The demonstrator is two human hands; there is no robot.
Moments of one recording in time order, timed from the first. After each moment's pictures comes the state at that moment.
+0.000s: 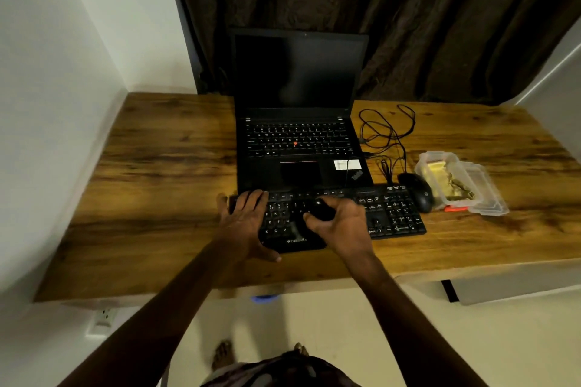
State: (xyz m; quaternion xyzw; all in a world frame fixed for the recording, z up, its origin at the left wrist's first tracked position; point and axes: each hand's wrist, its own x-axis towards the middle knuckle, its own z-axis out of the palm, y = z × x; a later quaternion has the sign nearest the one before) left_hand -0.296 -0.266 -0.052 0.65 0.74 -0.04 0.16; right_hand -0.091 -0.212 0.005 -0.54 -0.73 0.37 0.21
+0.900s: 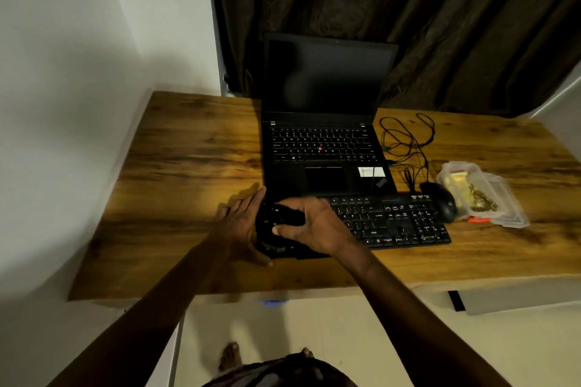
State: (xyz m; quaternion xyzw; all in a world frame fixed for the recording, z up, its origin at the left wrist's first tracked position) left_hand -0.367 -0.295 -0.053 0.64 0.72 0.10 0.26; right_hand -0.178 -0.228 0.017 -0.37 -0.82 0.42 0.10
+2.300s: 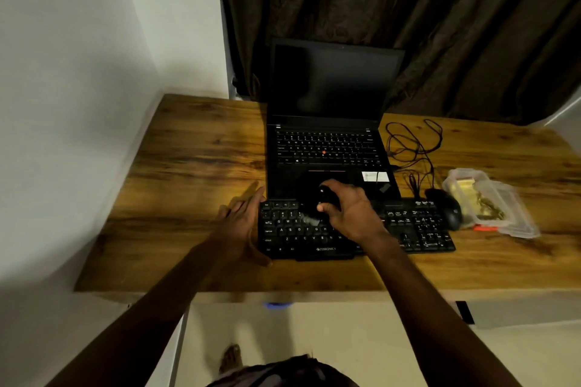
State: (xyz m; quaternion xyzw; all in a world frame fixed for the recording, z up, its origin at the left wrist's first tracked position) left_hand -0.366 -0.303 -0.052 0.60 0.72 0.18 0.31; right_hand -0.137 -0.184 0.019 -0.45 -0.84 0.28 0.10
